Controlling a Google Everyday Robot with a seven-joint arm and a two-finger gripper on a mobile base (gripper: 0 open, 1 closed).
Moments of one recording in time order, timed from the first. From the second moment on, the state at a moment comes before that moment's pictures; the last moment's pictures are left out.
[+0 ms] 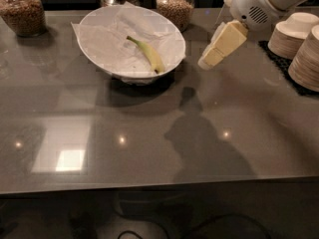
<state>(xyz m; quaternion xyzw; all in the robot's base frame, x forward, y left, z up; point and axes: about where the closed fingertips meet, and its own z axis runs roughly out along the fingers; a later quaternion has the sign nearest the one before) 0.592 -0.128 0.997 -0.54 0.76 0.03 0.36</state>
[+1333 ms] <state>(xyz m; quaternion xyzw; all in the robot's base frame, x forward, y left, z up) 0.686 -0.032 0.973 -0.52 0.73 0.09 0.43</state>
